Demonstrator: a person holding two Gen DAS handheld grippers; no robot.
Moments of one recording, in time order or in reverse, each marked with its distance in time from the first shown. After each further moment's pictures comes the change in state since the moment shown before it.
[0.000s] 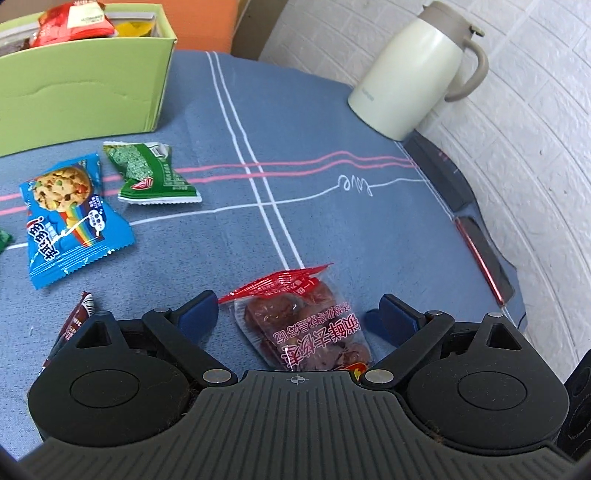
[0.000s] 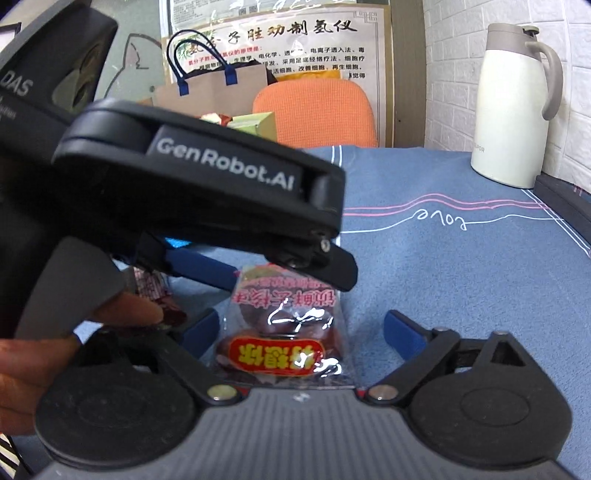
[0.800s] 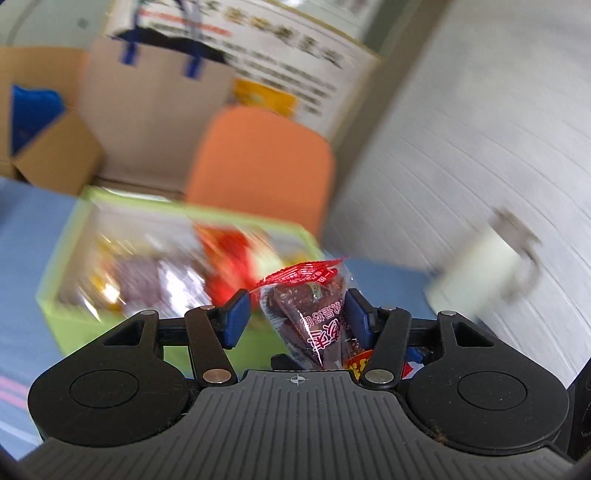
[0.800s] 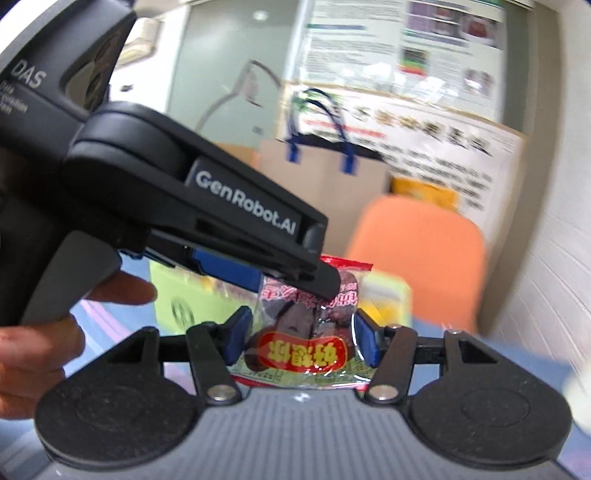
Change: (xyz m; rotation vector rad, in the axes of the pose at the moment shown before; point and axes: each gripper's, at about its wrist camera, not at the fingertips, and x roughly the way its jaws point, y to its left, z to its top) left arm -0.145 0.134 0.120 -0.136 -0.427 0.166; right arm 0.079 0.124 0.165 -0.383 -0.227 0.208
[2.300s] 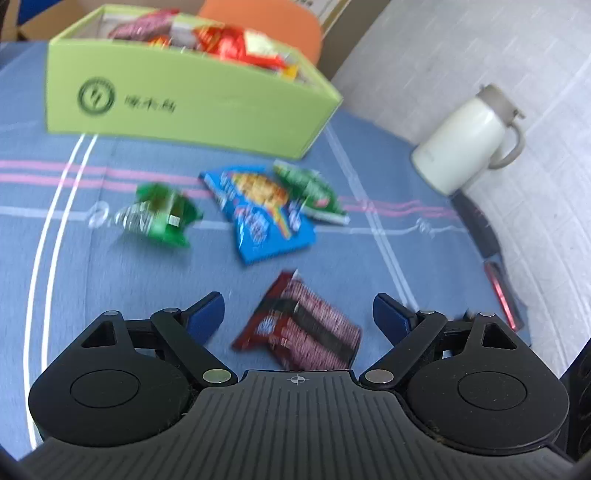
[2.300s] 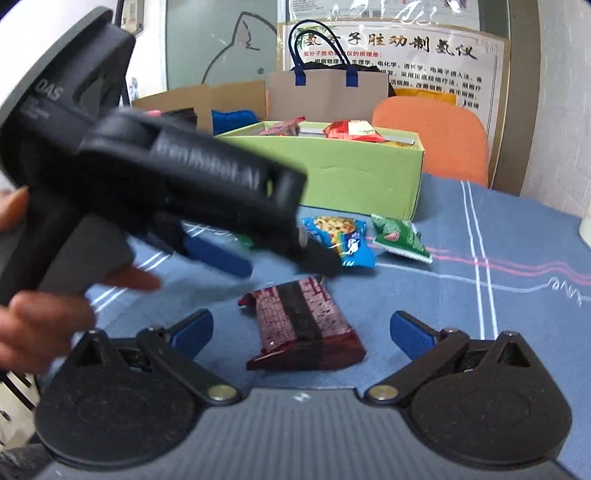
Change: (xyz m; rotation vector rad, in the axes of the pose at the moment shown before) left arm -0.032 -0.025 -0.181 -0.018 0.321 -0.068; right arm -0.089 0.037 -0.137 0.163 0.188 0.032
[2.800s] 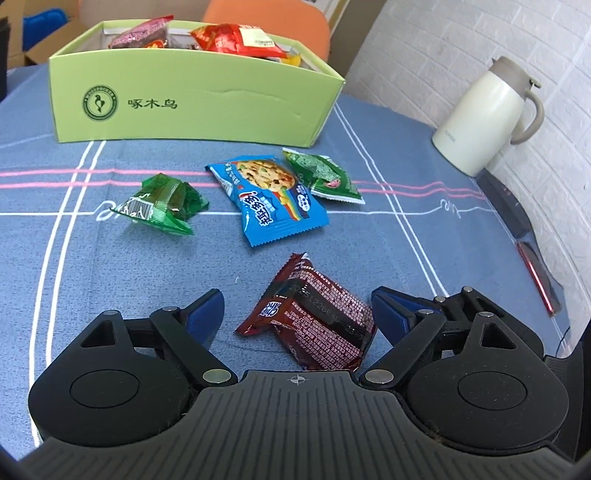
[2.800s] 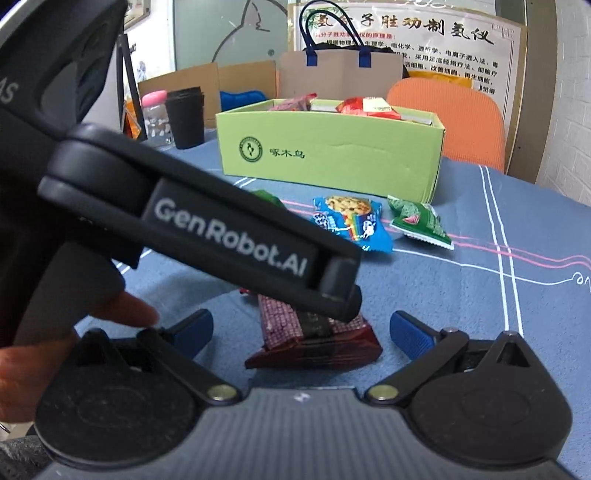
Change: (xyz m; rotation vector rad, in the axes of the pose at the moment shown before) left arm 0.009 -0.016 -0.010 0.073 -0.015 0.107; right arm 0.018 0.002 -0.002 0.004 0.065 0.049
